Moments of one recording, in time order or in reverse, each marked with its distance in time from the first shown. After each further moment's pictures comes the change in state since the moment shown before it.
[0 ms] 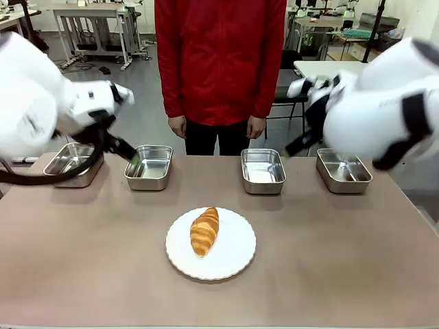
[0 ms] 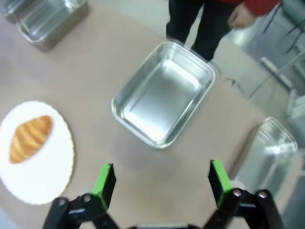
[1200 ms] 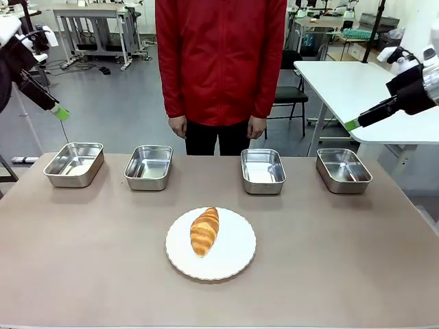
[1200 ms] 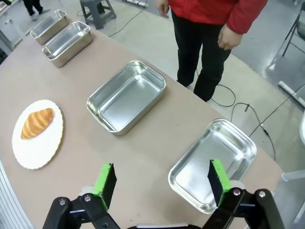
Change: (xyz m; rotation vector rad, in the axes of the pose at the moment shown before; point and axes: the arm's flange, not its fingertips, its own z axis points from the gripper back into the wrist) left arm 0.012 0.174 0.092 -0.232 0.011 -0.279; right arm -0.050 -0.170 0.061 0.184 -0.144 -0.002
